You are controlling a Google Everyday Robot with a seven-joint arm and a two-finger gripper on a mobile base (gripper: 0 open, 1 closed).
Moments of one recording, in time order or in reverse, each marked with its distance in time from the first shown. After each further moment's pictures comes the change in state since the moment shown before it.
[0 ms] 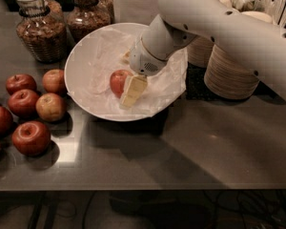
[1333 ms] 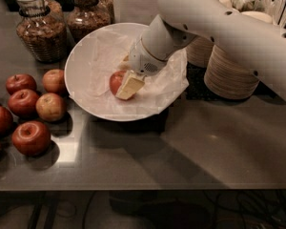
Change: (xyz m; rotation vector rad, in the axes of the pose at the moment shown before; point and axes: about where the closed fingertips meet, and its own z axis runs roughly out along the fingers) arm 0.000 0.000 0.000 0.000 0.000 0.000
